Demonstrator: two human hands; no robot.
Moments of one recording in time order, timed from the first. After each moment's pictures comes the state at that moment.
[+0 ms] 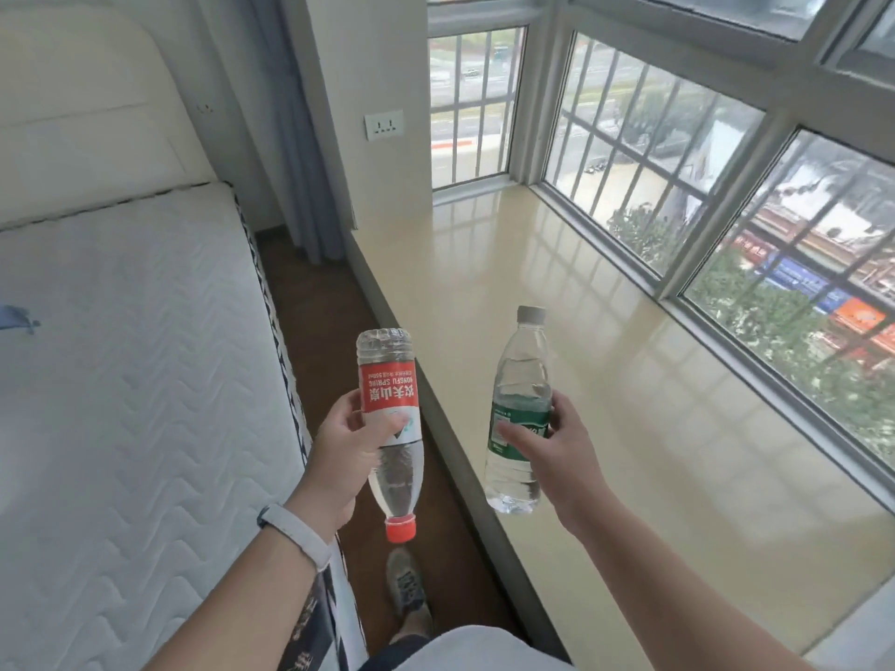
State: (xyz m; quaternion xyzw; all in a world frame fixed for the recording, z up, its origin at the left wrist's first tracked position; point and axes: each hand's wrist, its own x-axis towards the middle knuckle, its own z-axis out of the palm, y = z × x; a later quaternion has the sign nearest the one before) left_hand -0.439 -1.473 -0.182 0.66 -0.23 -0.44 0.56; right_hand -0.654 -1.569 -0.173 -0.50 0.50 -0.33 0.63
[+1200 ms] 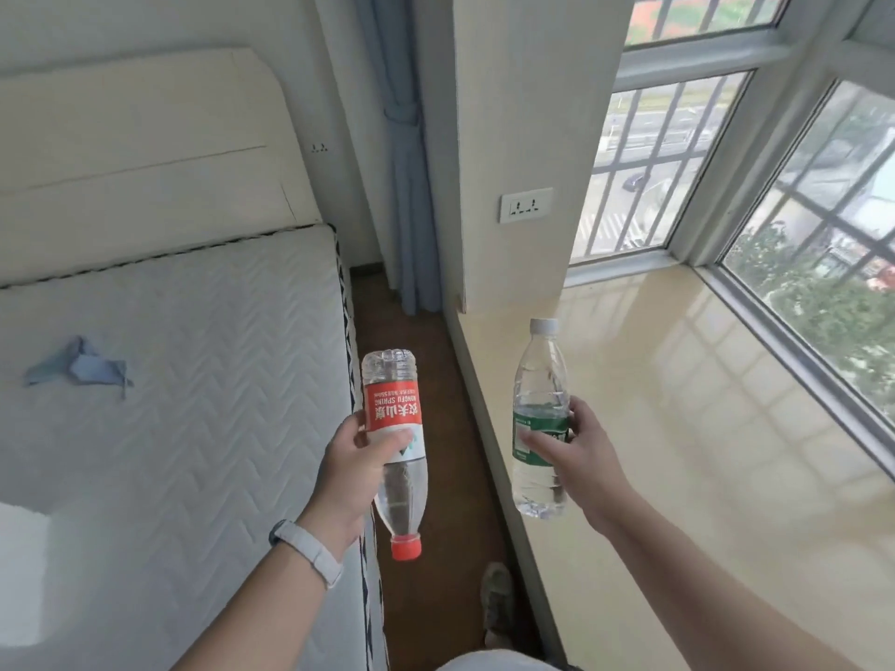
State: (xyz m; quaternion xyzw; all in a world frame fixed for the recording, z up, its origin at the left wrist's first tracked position) left_hand -0.109 -1.720 -0.191 0.74 -0.12 -0.35 0.57; right_hand -0.301 -1.891 -0.196 -0.59 0.44 -0.22 0.64
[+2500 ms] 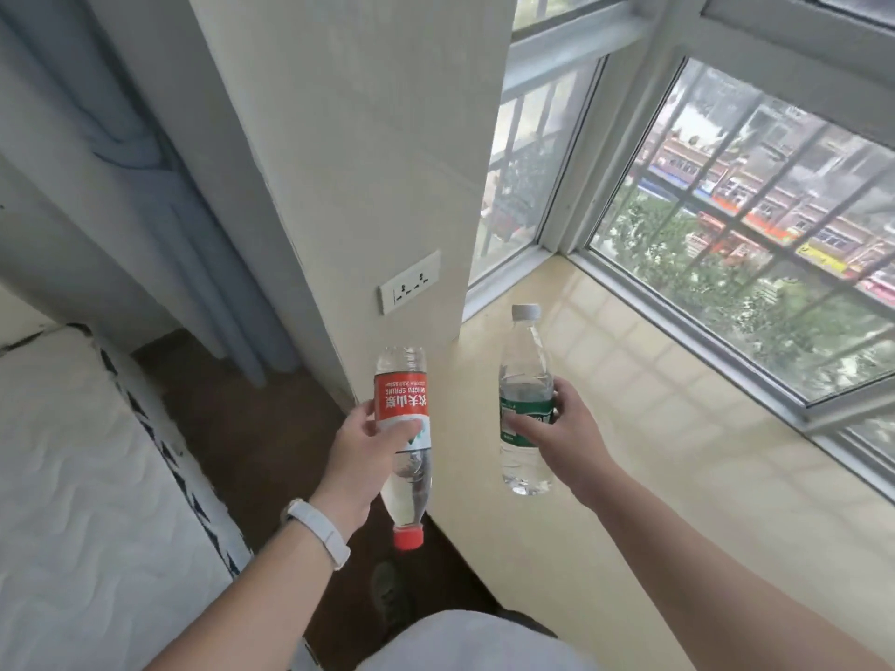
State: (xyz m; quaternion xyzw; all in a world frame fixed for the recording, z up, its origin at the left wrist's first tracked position) left_hand 0.097 -2.097 -0.234 0.66 -0.25 -0.55 0.45; right_hand -0.138 -2.152 -0.213 -0.48 0.62 -0.30 0.55
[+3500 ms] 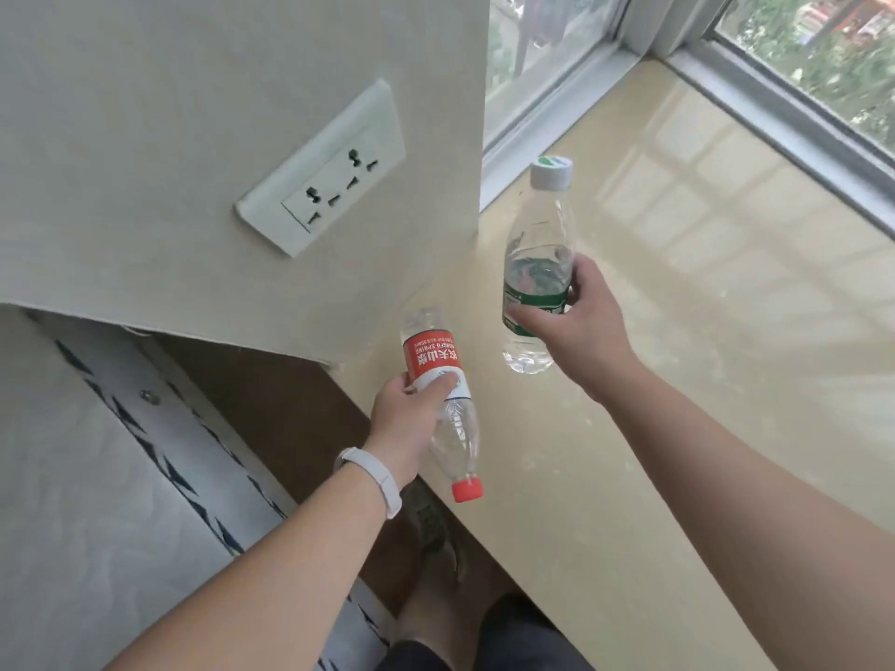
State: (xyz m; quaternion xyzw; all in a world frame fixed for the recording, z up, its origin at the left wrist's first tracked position) left_hand 0.068 -2.225 -0.440 0.76 -0.12 -0.57 0.30; right_hand -0.114 -2.321 -0.395 -0.48 0.65 -0.28 0.52
